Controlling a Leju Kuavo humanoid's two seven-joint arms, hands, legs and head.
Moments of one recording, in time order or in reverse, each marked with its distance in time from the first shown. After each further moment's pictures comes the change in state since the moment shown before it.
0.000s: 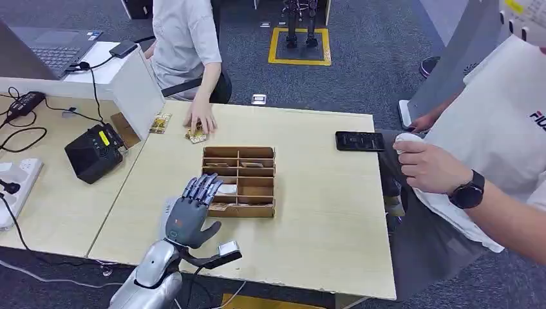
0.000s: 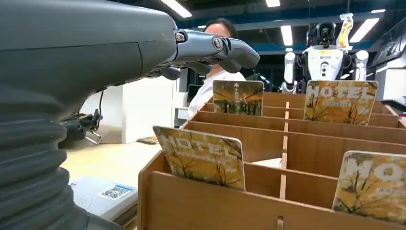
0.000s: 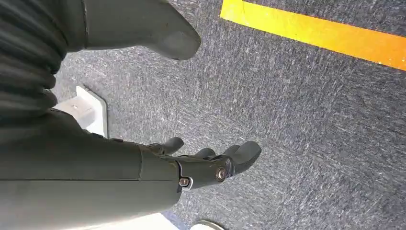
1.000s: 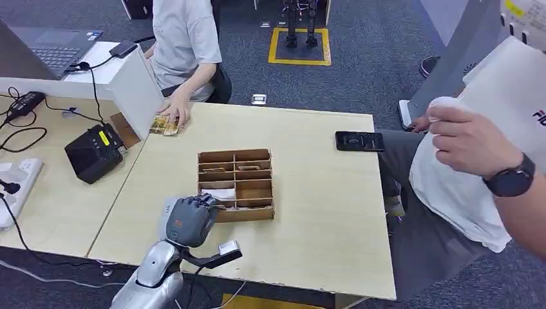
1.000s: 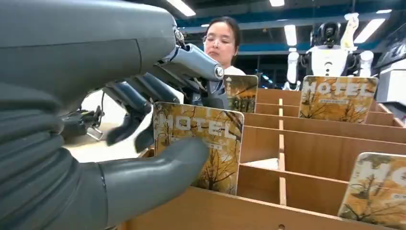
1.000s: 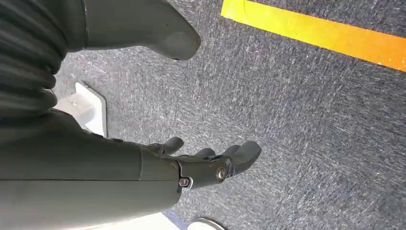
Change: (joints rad) left arm -0.012 -0.005 0.000 0.042 0.023 0.032 -0.024; right arm 0.000 0.000 0.000 0.000 0.015 0.000 0.001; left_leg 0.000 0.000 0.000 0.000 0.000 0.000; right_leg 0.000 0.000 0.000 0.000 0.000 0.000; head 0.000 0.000
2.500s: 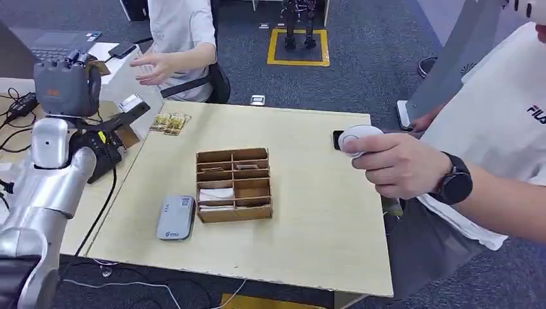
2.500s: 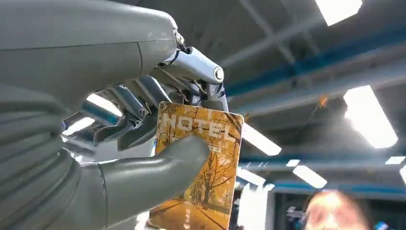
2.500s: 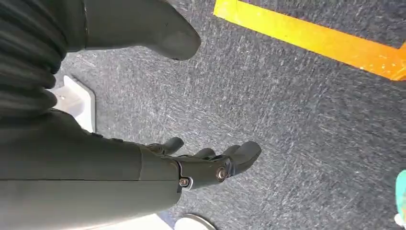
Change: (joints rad) left arm -0.591 0.319 0.185 0.138 -0.067 0.005 0.206; right arm -0.016 0.006 0.027 0.001 0.018 0.012 -0.010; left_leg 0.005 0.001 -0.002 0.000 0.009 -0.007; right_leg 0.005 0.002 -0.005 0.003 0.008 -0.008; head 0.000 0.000
